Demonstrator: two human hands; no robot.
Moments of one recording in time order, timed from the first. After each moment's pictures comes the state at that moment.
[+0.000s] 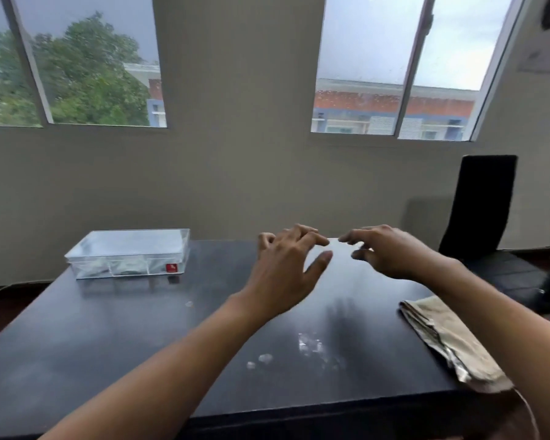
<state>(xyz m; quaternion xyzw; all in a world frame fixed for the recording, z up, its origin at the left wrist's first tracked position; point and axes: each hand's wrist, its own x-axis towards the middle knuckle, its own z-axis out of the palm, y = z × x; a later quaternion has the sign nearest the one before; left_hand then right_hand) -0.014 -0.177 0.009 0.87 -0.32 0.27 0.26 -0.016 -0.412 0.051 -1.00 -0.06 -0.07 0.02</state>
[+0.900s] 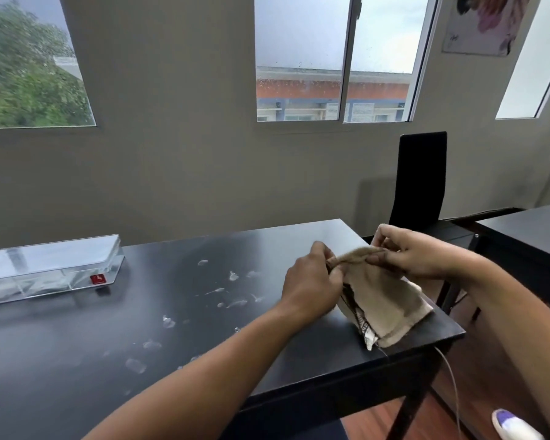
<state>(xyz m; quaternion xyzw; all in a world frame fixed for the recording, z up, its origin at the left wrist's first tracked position) -0.063 -0.322 -0.007 0.87 -0.27 0.03 0.42 -0.100 -0.549 0.030 -0.94 0.02 -0.03 0.34</state>
